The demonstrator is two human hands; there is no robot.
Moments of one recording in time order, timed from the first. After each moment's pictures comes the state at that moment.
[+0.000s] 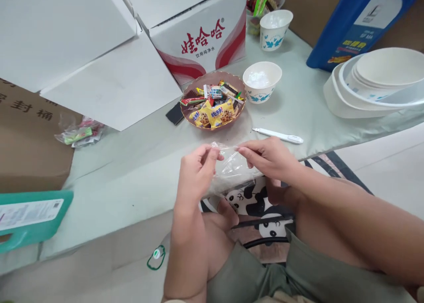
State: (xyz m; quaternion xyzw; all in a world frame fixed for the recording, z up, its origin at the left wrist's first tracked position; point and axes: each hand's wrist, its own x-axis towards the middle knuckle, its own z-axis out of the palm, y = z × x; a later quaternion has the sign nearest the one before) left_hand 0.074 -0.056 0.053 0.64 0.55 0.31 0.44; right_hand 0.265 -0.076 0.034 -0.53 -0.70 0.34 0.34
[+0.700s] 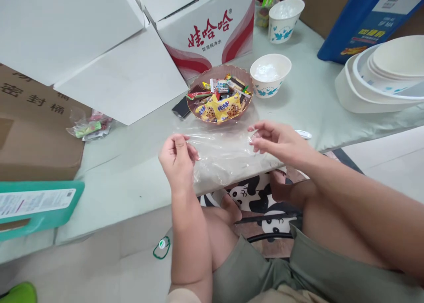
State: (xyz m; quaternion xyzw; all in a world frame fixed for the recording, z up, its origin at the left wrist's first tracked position) left_hand 0.042 -0.042 0.040 0.49 0.57 0.56 0.35; right_hand 0.277 -0.073 0.024 -0.52 -0.53 0.52 0.43
